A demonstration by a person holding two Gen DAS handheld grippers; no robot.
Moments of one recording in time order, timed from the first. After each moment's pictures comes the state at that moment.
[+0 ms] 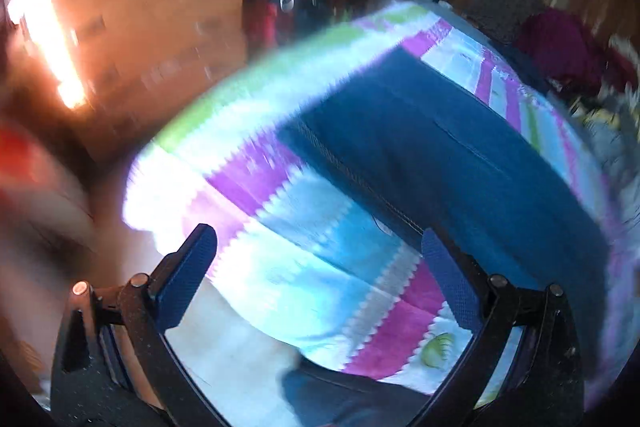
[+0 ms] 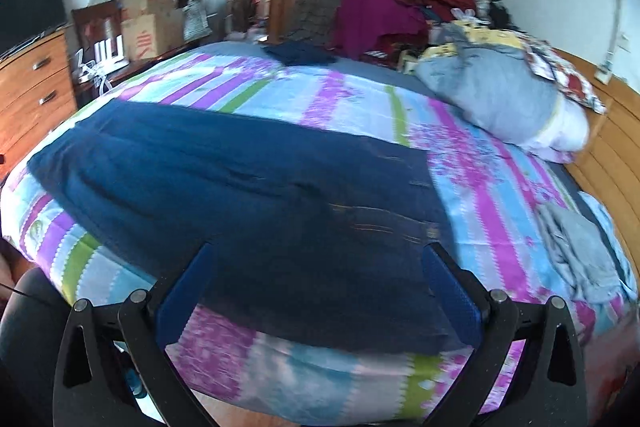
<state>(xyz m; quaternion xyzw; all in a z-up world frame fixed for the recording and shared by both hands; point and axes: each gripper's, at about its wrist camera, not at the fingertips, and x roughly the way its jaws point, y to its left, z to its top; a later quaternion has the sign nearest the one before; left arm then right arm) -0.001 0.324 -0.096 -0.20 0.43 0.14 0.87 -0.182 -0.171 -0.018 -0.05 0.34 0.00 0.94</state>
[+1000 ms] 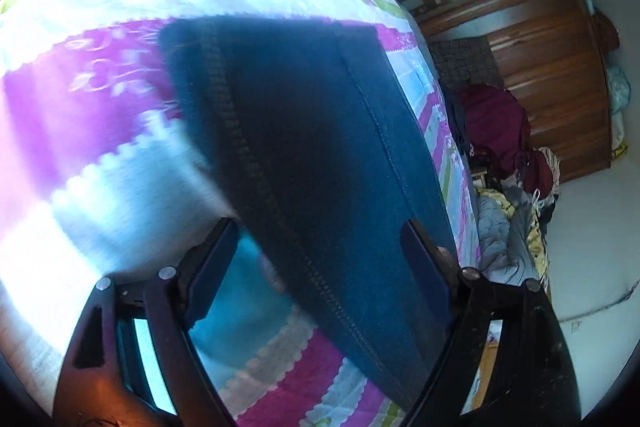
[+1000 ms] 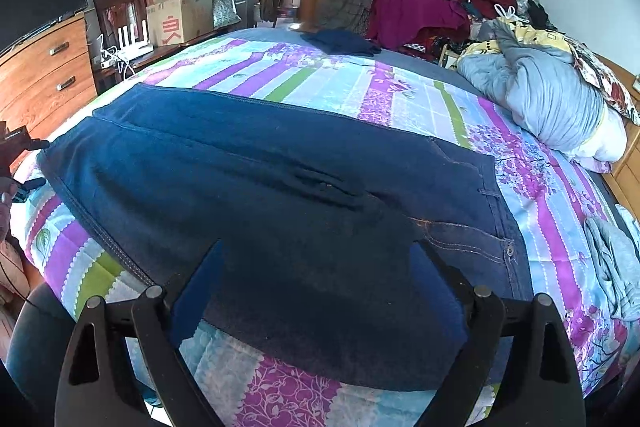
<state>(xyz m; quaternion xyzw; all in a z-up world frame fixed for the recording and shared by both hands) 0.077 0.333 -0.175 -0.47 0.40 0.00 0.79 -0.125 -0.104 -0.058 -0.05 0.35 0.04 0.93</state>
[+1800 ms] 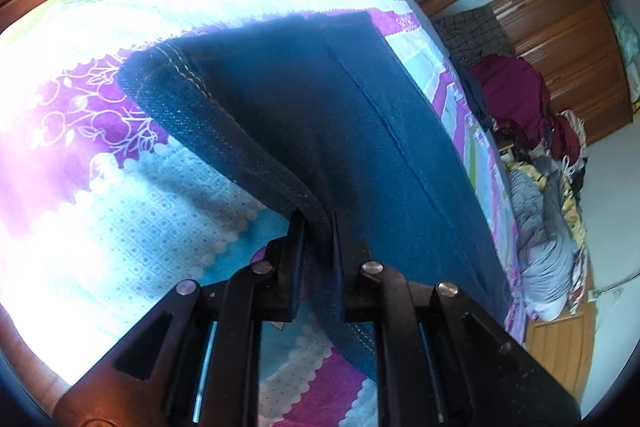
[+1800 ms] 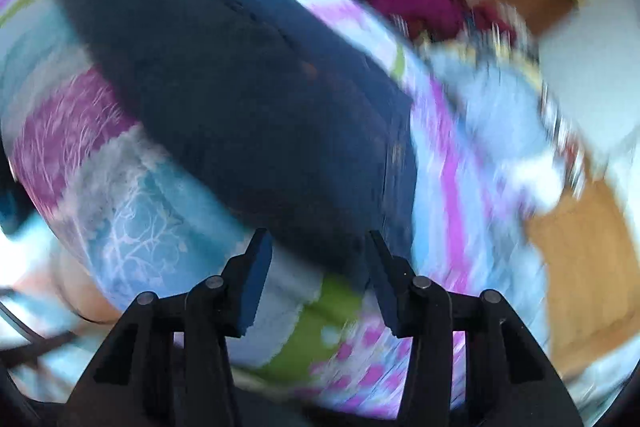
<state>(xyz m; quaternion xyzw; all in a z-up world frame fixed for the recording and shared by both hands) 0.093 0.329 -0.170 -0.39 0.42 0.02 0.82 -0.221 -0.219 -0.163 -0.34 0.39 -0.01 0.86</state>
